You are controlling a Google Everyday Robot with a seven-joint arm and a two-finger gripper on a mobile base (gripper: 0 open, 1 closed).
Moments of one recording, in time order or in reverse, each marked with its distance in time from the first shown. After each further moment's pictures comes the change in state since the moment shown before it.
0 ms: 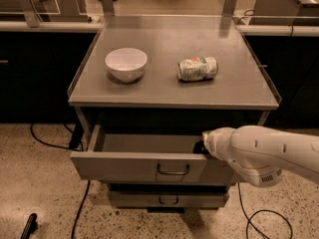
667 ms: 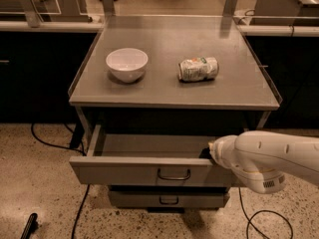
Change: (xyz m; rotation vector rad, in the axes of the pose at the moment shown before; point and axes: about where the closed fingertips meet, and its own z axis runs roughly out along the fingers) arm 0.034 -0.012 -0.003 0.036 0.089 -0.065
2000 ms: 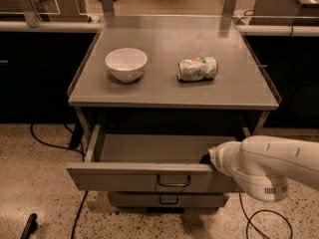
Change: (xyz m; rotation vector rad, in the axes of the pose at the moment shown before) arm 0.021 0.007 -0.015 -0.024 0.039 -0.016
